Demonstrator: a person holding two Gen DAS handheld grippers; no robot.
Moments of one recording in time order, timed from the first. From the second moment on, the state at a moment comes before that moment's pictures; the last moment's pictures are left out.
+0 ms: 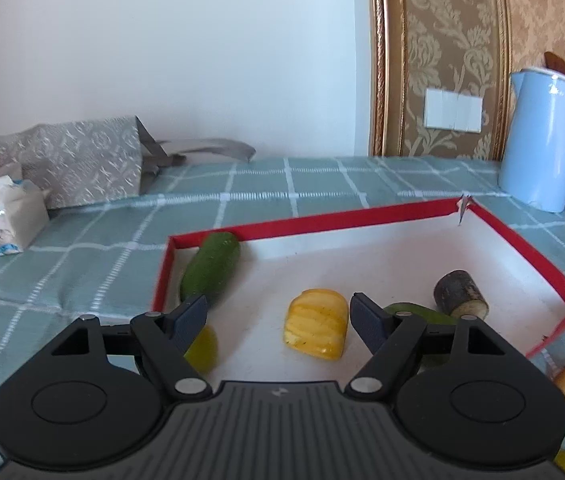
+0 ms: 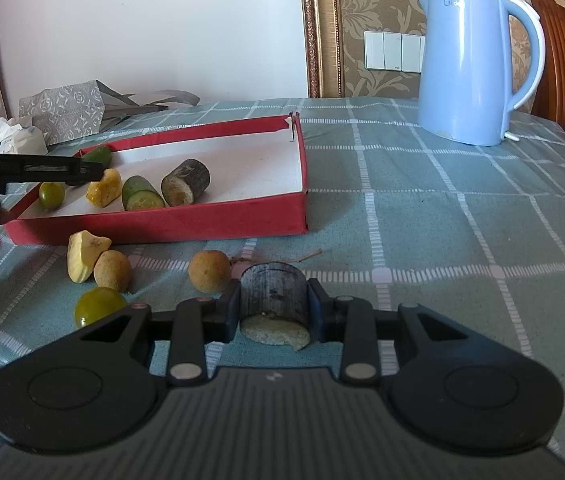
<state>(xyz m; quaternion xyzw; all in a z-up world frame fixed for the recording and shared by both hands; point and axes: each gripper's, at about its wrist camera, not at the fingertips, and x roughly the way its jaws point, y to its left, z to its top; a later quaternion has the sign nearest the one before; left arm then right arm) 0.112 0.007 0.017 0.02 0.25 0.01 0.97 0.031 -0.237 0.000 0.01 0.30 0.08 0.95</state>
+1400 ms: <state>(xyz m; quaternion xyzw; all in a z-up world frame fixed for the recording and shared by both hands) 0.035 0.010 -0.014 0.02 0.31 -0.07 0.95 0.090 -0.209 0.050 -0.07 0.22 0.08 0.97</state>
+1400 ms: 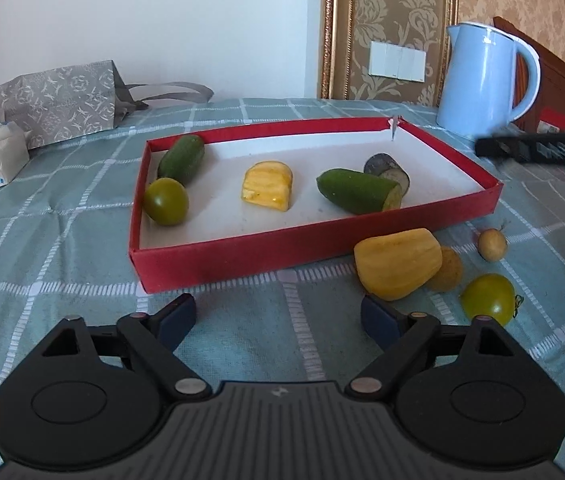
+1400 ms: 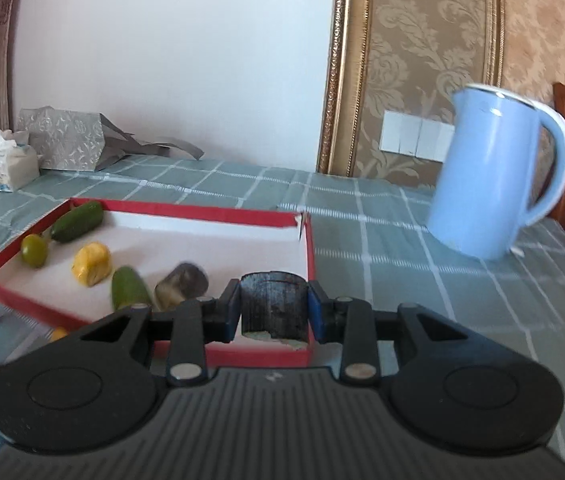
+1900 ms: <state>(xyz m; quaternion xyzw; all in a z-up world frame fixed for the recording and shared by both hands) 0.039 0.005 -0.015 0.03 0.32 -0.08 0.94 0.159 -0.191 0.011 -0.08 0.28 0.08 0.95</state>
